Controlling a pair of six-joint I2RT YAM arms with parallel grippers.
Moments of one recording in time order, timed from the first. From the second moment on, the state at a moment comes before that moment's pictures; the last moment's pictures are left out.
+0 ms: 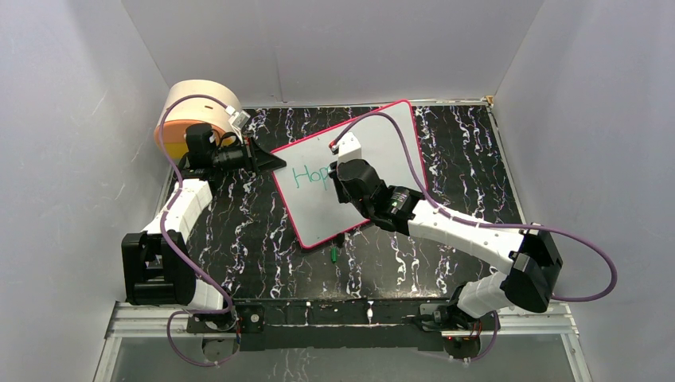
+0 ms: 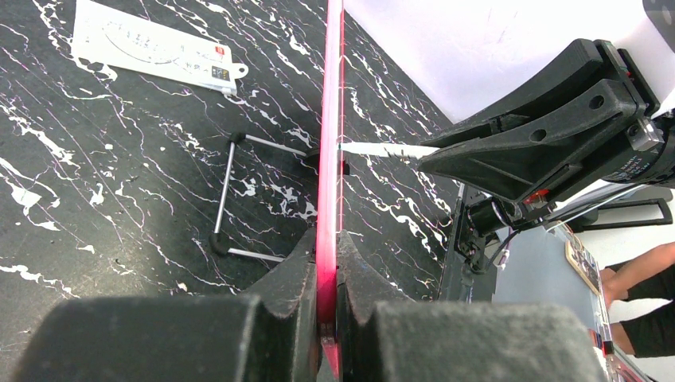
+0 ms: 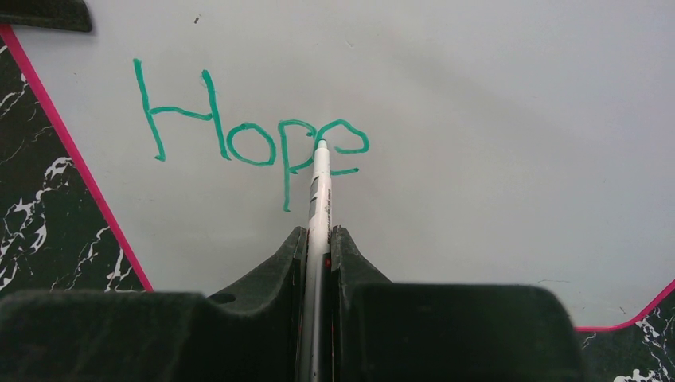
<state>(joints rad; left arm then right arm) 0.00 1.43 0.96 0.07 1.17 -0.25 1.03 1.41 1.15 -0.22 0.48 0.23</state>
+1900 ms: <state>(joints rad) 0.00 1.43 0.97 0.04 1.16 -0.23 0.87 1.29 1.10 -0.25 0.45 0.17</state>
